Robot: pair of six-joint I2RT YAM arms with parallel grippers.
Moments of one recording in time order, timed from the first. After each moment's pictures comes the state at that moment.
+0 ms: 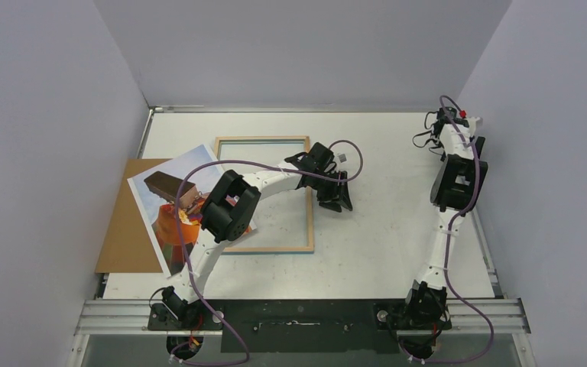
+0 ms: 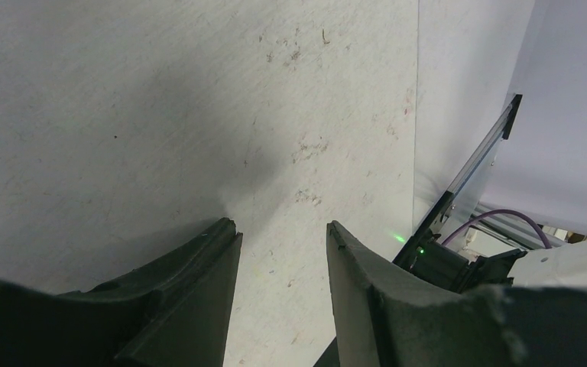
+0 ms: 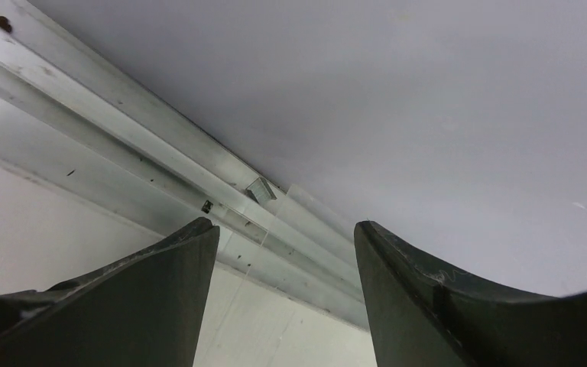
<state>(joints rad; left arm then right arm) -0.76 2.36 1.80 -0.38 0.58 -0.71 -0.26 2.55 2.24 -0.89 0.89 0.25</state>
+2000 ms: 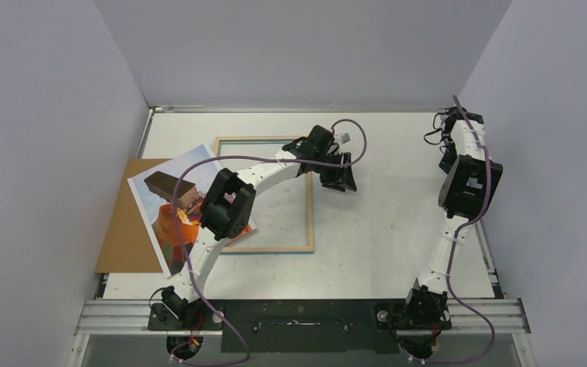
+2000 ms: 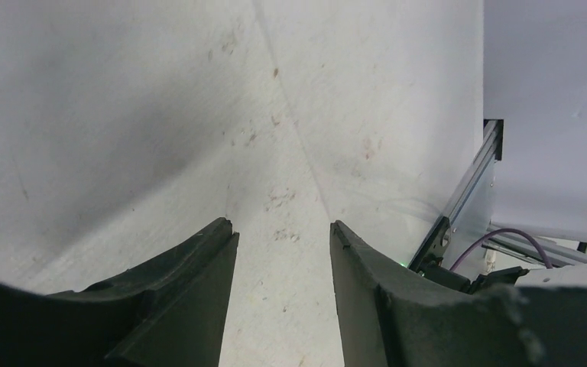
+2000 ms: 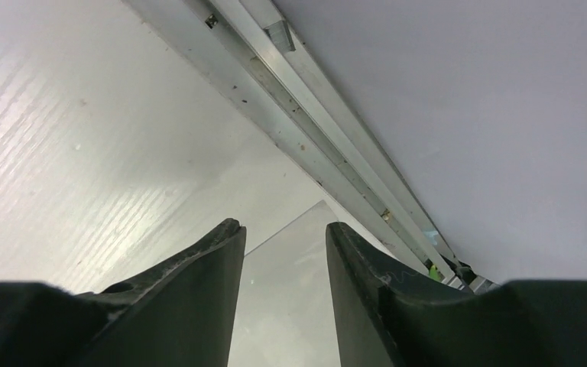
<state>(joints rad) -0.73 2.37 1.95 -0.40 0.55 -0.63 -0.29 2.35 2.07 -1.11 0.56 0.29</state>
